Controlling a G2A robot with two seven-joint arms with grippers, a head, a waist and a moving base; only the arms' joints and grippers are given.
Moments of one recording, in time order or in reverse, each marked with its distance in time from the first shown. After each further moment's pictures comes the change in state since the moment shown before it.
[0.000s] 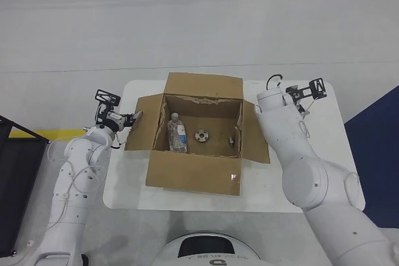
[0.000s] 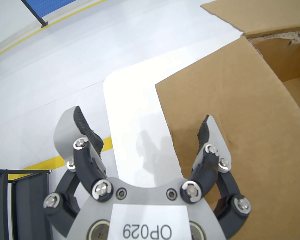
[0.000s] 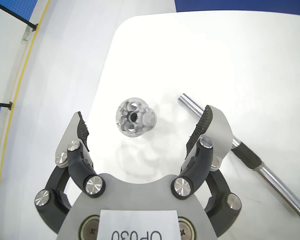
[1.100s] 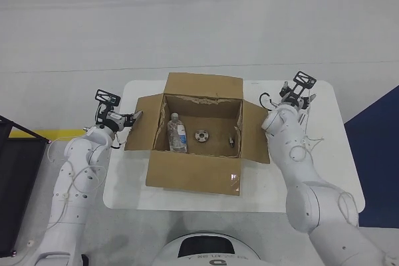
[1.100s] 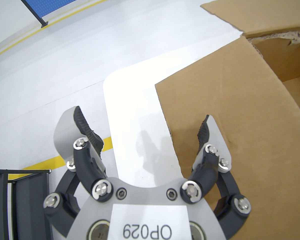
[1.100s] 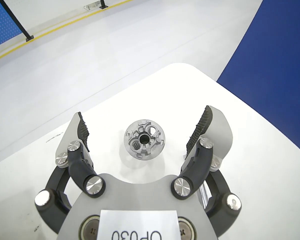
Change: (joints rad) left arm 0.000 0.000 0.000 0.000 0.000 0.000 0.000; right arm -0.243 0.089 -0.246 -0.228 -0.624 -0.256 0.357
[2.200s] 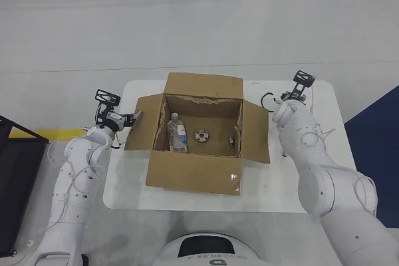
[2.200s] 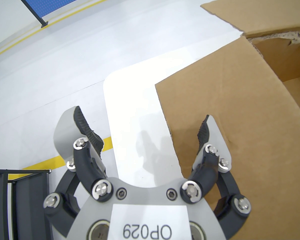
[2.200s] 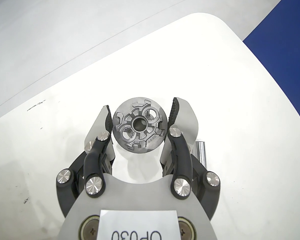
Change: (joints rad) left arm 0.000 0.000 0.000 0.000 0.000 0.000 0.000; right arm 0.170 0.063 -0.011 0.237 0.003 -0.106 0.281
